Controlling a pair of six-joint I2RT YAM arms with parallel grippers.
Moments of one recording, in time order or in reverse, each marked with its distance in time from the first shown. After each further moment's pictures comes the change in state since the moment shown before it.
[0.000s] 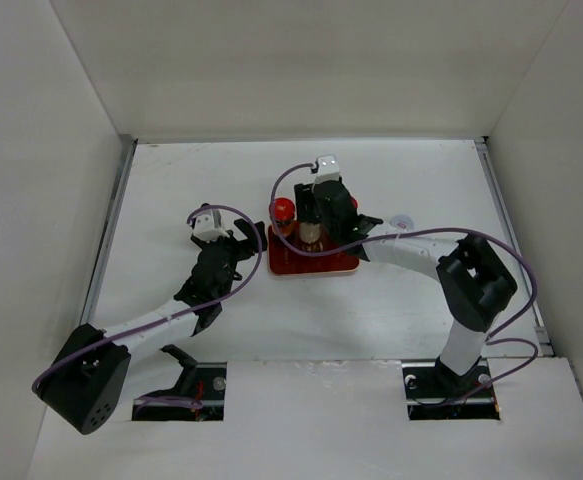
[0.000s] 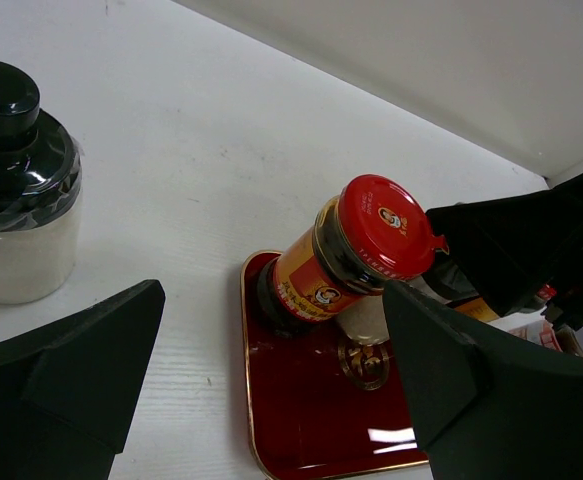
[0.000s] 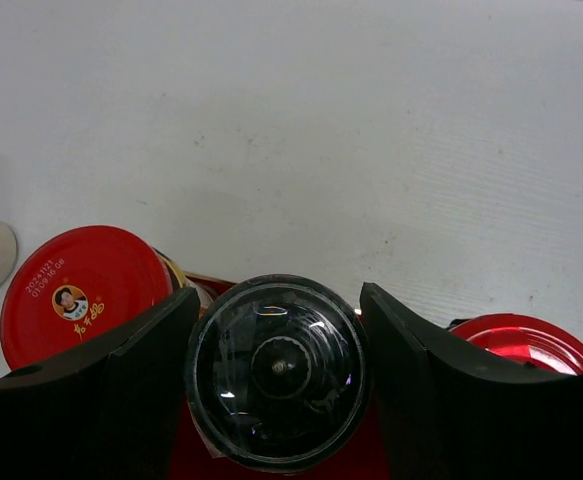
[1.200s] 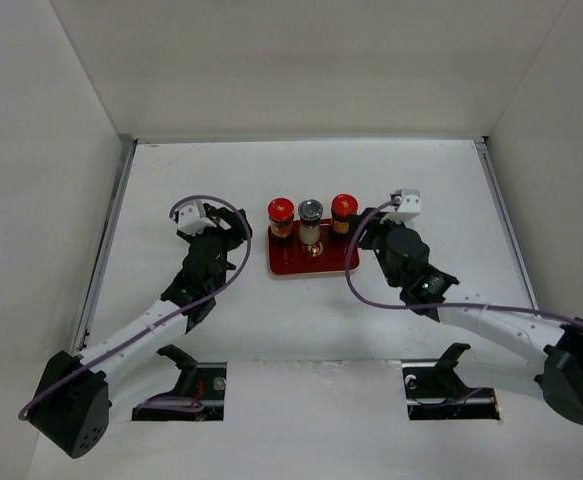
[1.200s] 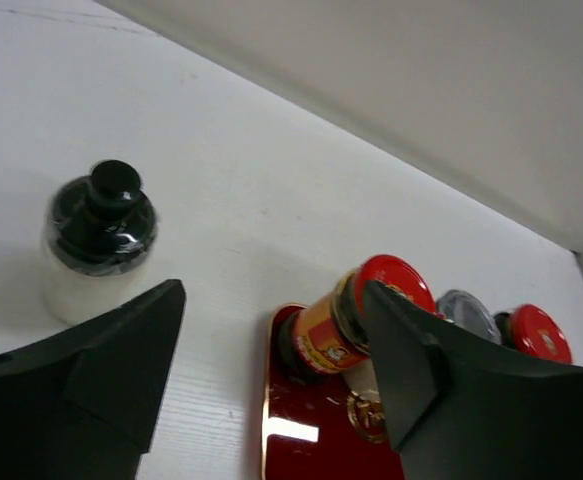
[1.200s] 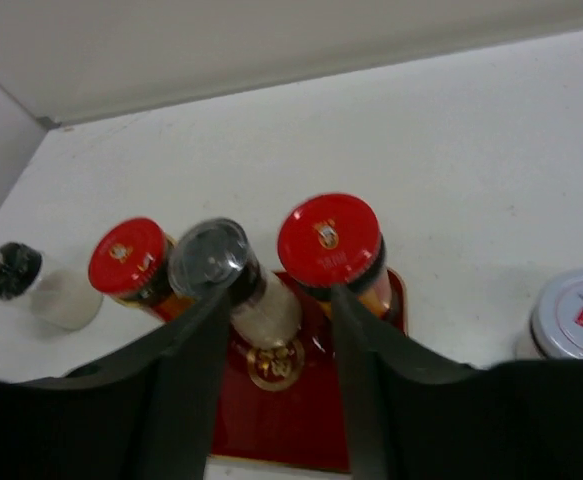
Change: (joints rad) left arm 0.011 -0.144 0.092 -0.213 -0.132 0.002; right arm 0.026 -0.647 -0.521 0.148 0.157 0.155
